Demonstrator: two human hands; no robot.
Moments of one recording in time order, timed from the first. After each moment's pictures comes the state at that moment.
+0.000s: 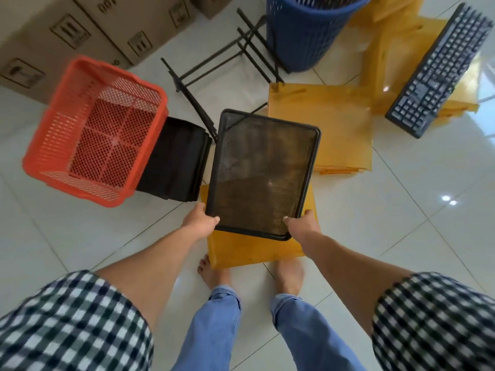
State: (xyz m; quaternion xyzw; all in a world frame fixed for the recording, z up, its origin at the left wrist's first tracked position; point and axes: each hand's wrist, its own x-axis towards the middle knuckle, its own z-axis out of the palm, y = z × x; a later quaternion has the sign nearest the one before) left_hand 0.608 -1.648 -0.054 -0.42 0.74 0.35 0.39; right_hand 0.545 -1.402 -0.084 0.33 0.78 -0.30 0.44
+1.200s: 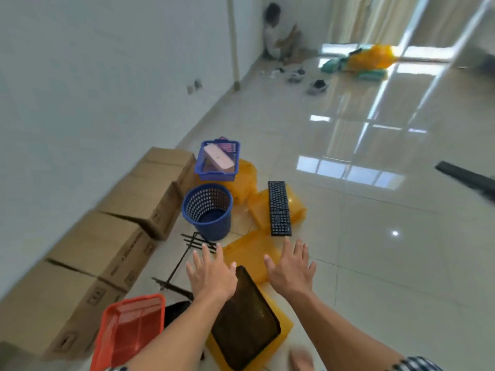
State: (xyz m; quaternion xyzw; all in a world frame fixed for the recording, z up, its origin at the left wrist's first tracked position) left_hand 0.538 -1.544 0.439 -0.02 0.98 0.06 0.17; right_hand 0.574 -1.378 0.420 0.28 0.92 -0.26 0.09
